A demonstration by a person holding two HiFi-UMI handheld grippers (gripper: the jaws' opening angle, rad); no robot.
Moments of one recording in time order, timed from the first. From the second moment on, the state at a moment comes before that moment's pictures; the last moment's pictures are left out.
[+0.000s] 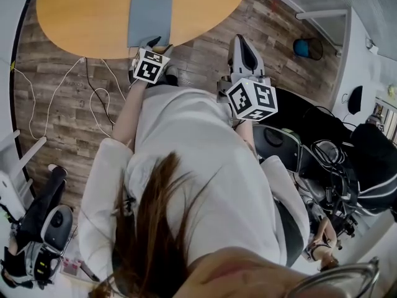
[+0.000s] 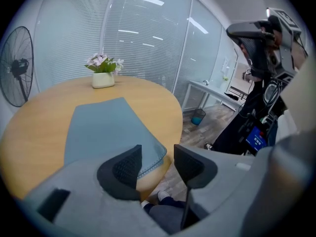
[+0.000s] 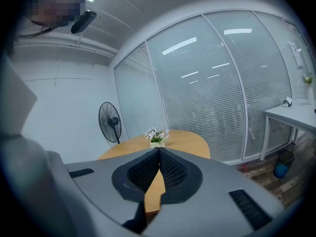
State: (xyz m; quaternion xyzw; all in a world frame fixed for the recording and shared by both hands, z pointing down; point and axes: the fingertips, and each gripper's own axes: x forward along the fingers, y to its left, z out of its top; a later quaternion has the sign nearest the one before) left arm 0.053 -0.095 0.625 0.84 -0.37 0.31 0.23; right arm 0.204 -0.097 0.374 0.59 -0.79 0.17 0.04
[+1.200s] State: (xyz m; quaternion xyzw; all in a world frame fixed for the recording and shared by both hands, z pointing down) left arm 0.044 -0.104 0.596 0.83 -0.42 0.28 0.22; right arm 0.218 -0.089 0.357 0.59 -0.79 0.15 0.01
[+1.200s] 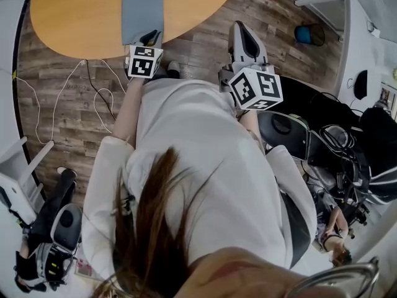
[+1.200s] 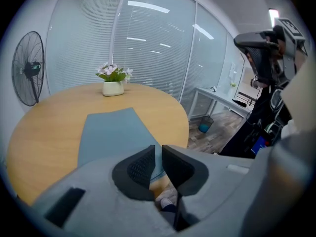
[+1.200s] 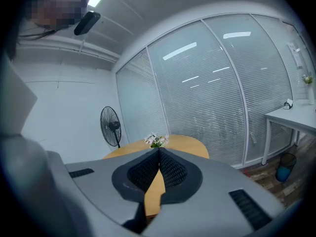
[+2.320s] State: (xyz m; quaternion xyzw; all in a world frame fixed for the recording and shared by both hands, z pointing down) left arm 0.013 -0.143 0.497 0.85 -0.47 0.18 0.17; right arm 0.216 -0.084 0.346 0.62 -0.77 0.14 0.04
